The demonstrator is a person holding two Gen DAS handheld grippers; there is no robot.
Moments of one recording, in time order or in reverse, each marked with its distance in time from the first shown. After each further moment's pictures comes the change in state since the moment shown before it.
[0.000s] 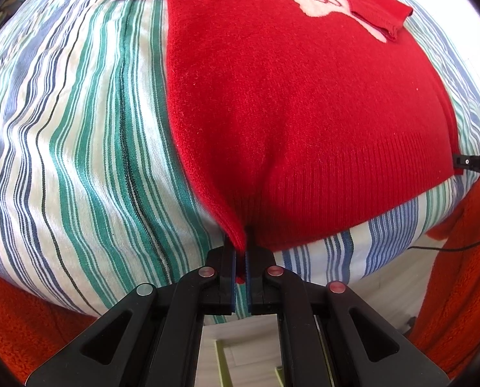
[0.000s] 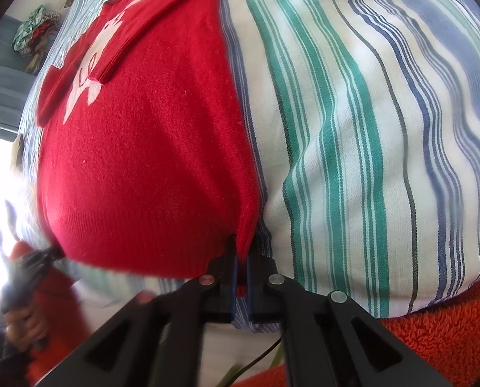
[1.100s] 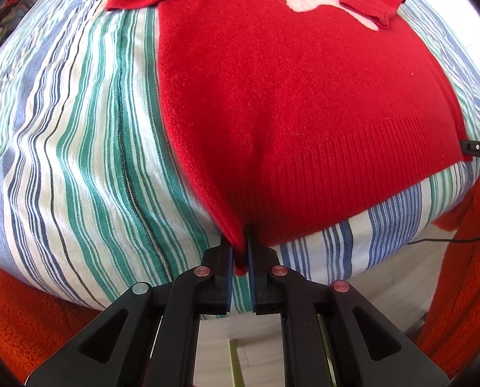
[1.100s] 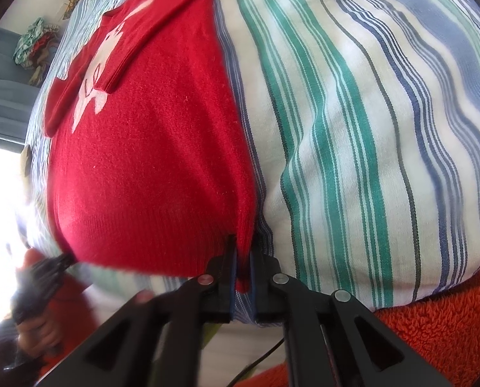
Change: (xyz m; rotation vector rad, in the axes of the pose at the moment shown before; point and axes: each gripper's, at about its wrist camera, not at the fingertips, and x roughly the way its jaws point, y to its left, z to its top) left arm -0.006 -0.036 -0.012 0.045 -0.007 0.064; right arm -0.008 -0.007 -0.003 0.041 -0.013 0.048
